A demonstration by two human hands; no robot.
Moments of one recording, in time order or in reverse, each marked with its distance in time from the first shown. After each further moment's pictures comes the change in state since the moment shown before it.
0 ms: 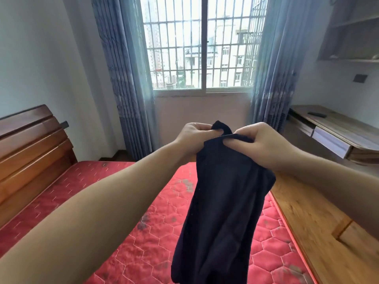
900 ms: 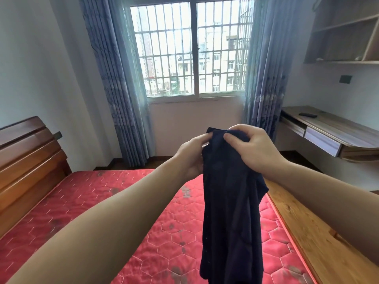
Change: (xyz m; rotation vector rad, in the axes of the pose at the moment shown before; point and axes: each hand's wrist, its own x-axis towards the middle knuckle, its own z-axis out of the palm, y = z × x) left_hand -0.004 -0.007 0.025 -0.374 0.017 -0.208; right_hand 0.002 0.012 0.009 0.126 0.373 0.135
